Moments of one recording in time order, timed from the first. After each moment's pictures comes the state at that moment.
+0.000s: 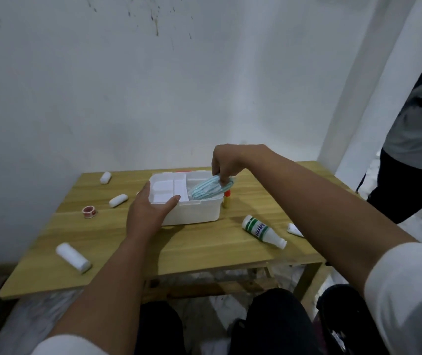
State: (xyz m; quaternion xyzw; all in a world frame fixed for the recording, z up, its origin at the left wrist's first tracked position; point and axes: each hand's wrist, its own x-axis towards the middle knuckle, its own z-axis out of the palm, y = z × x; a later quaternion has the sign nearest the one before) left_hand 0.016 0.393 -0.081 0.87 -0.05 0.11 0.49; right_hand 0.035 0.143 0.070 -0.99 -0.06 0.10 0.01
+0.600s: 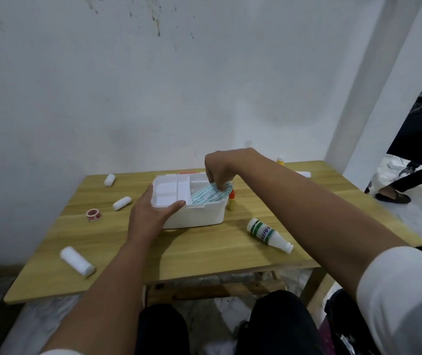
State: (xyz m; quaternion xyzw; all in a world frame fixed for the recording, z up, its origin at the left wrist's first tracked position) left_hand 0.015 0.397 -0.075 0.87 -0.07 0.11 0.48; right_hand 0.046 0.169 0.058 -0.99 -0.09 0.12 -0.05
